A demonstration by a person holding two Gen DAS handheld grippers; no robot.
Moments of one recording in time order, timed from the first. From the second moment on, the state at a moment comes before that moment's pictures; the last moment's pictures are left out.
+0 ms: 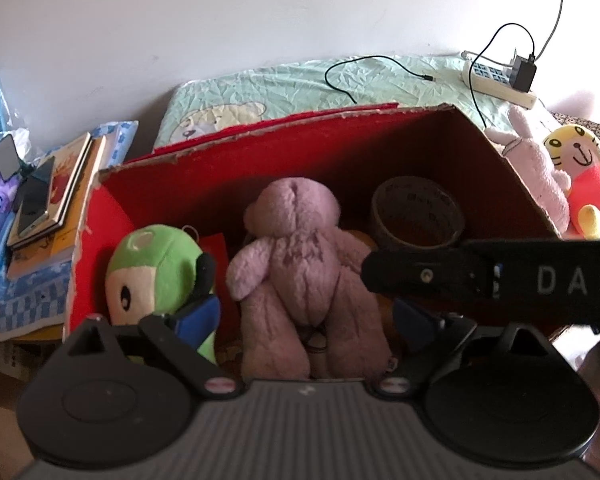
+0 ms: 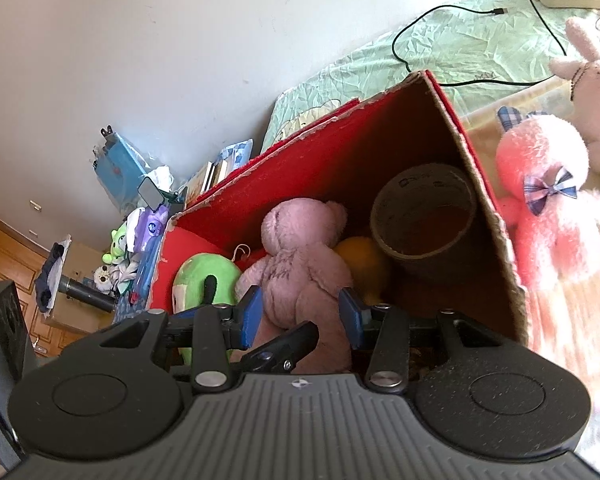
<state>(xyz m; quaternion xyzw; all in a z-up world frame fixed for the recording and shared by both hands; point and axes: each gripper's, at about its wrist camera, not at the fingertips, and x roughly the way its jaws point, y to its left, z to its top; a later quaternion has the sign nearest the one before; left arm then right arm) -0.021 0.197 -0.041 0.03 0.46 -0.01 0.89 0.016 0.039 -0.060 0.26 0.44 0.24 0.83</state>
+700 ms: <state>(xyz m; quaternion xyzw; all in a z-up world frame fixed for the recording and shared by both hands) -0.031 0.150 -0.024 0.05 0.45 0.06 0.89 -0.005 0.006 -0.040 0.22 0.41 0.29 0.84</state>
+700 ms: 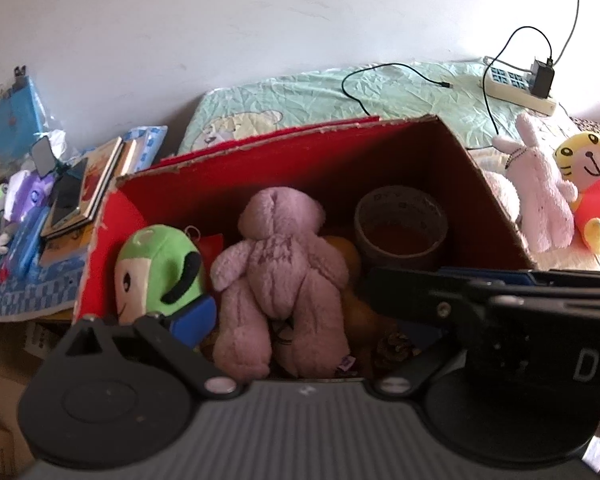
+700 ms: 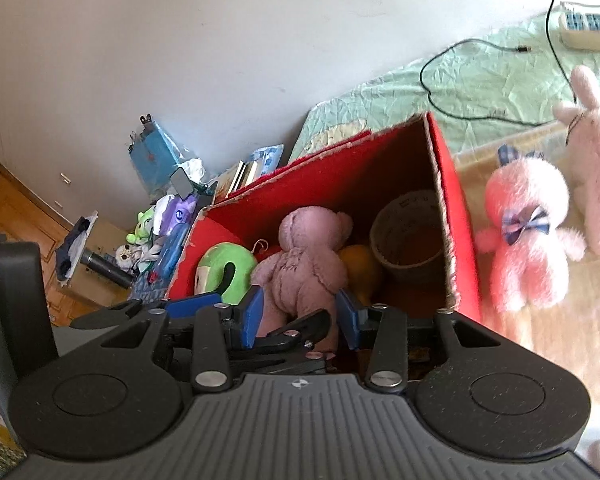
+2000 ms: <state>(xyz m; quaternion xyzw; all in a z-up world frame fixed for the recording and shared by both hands) -0.021 -0.039 0.004 0.13 0.43 0.00 0.90 -0.035 -0.175 -0.038 0.29 0.35 0.21 0.86</state>
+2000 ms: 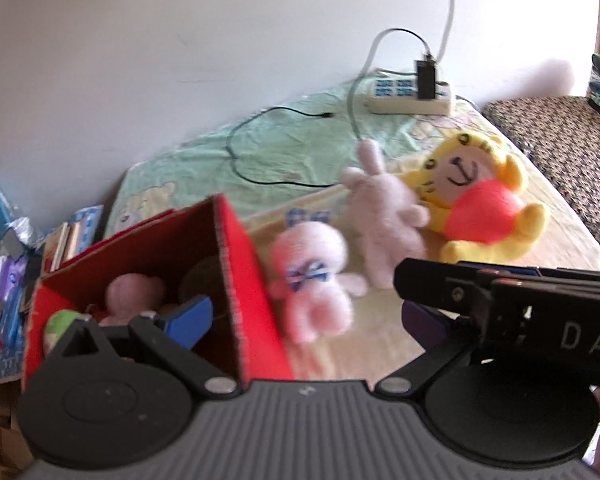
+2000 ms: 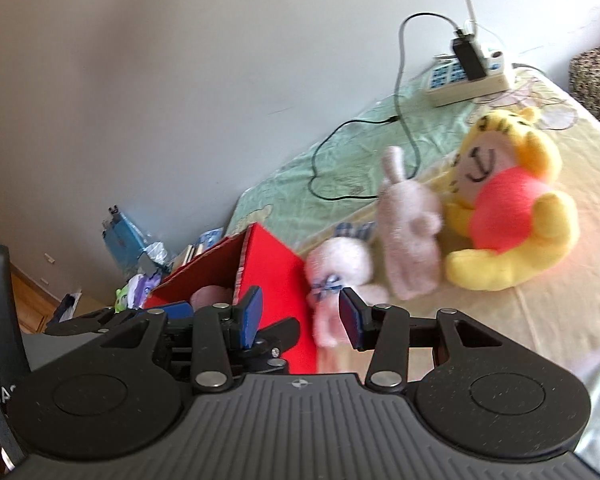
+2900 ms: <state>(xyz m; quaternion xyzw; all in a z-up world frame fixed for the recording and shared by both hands) 0.025 -0.116 -0.049 0.12 0.49 -0.07 0.86 -0.025 -0.266 -0.075 0.32 0.38 0.12 0.86</state>
